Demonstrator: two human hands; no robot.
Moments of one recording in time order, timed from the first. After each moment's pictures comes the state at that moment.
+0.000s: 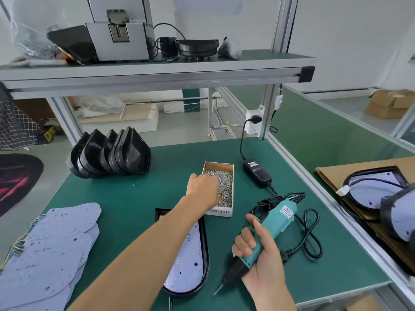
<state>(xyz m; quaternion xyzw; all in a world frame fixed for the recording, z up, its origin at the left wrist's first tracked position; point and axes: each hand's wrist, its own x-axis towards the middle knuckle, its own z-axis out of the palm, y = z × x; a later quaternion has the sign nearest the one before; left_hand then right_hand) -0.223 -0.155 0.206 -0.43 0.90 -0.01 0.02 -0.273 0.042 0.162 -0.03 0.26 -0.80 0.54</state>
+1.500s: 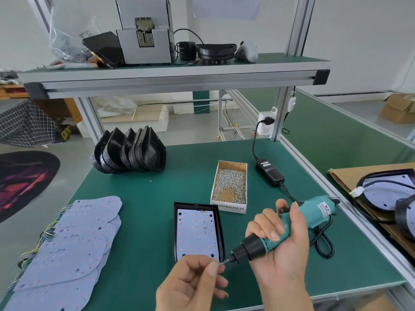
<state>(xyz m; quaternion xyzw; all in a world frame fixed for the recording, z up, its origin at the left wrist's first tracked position) -0.080 0.073 0.214 -0.43 0.52 0.54 -0.51 -0.237 0.058 0.243 -0.03 0.12 -0.86 0.49</state>
